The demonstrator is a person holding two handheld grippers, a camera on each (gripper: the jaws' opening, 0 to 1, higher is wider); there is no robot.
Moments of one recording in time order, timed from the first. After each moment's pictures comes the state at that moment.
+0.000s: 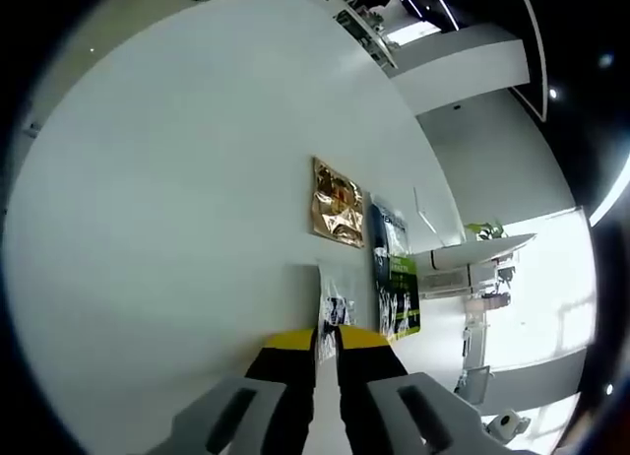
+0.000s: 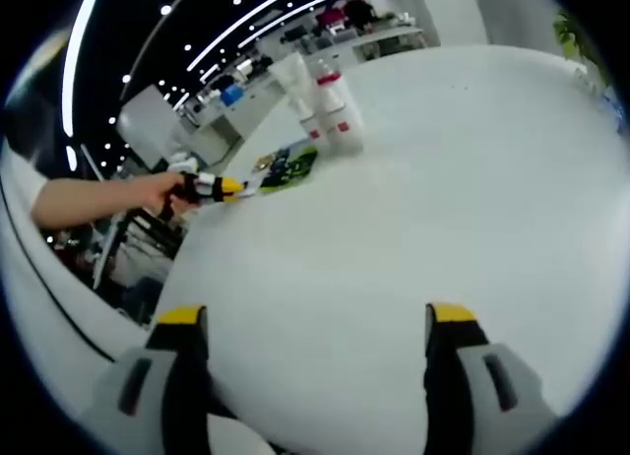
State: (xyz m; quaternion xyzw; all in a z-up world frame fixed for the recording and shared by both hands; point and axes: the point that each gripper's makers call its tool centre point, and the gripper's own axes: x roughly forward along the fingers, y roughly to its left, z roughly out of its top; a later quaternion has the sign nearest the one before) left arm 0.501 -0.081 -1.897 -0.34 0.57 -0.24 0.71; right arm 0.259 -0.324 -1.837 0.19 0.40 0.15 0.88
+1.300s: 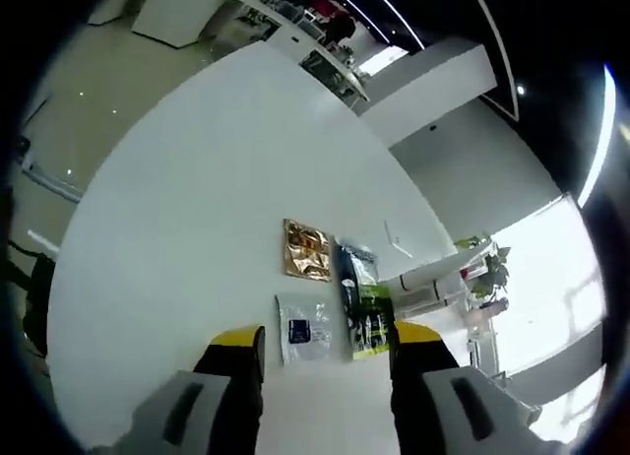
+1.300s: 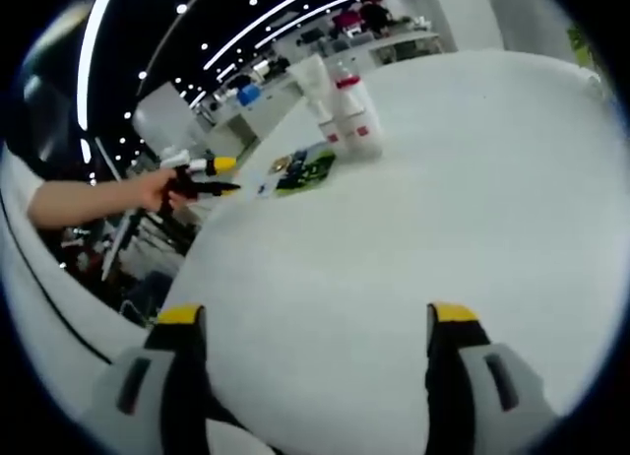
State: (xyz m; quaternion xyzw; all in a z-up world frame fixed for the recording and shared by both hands) left arm 0.501 -0.064 -1.832 -0.33 0.45 -0.26 0.79; right arm 0.264 -0.314 -1.830 0.18 0.38 0.19 0.89
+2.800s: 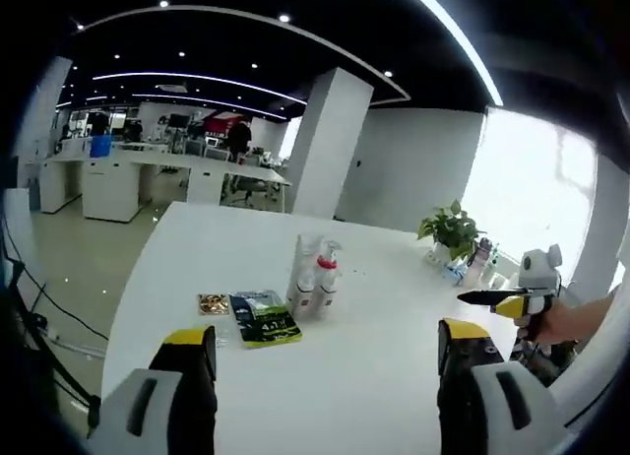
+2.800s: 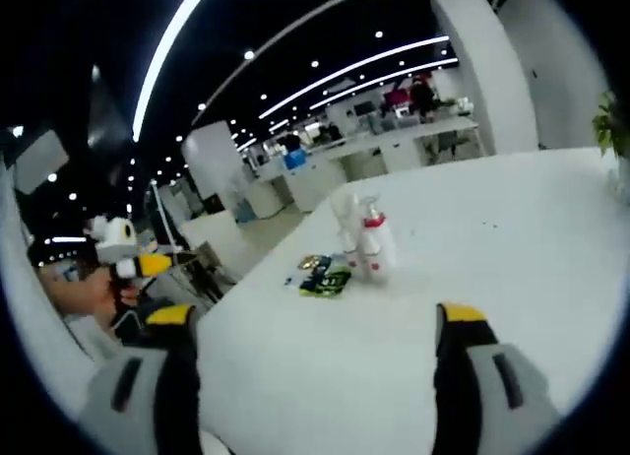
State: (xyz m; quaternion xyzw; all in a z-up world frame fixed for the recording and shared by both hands) left arm 0.319 -0.126 -1.684 -0.11 0.21 -0.30 0.93; right arm 0.291 -0.377 -1.687 0.13 0.19 0.25 0.94
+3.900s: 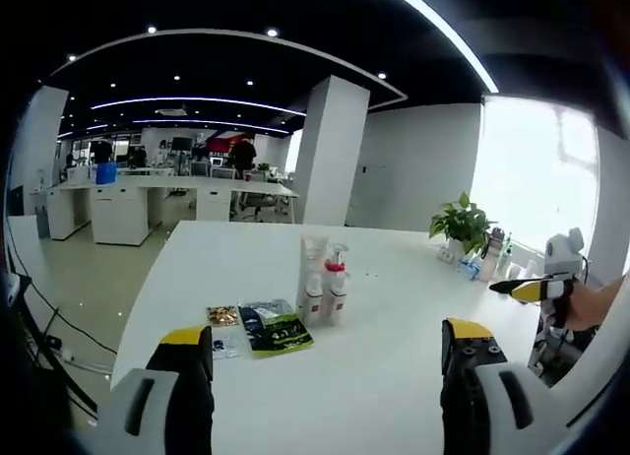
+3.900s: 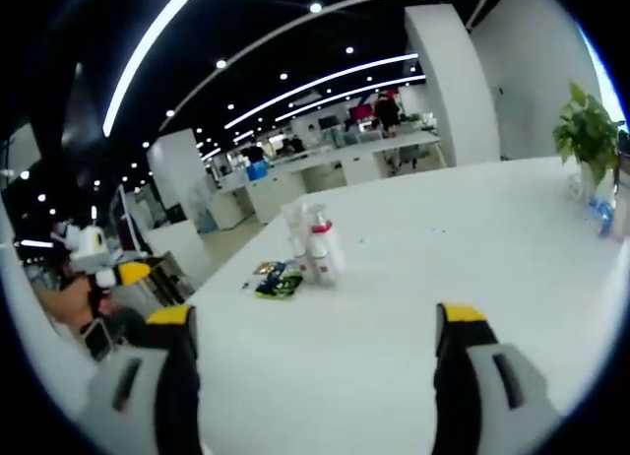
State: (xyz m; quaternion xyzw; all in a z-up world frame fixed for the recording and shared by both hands) left arm 0.333 -0.137 -1.698 -0.08 0.19 -0.28 0.94; right arm 0.283 -0.428 -1.703 0.12 0.19 0.15 0.96
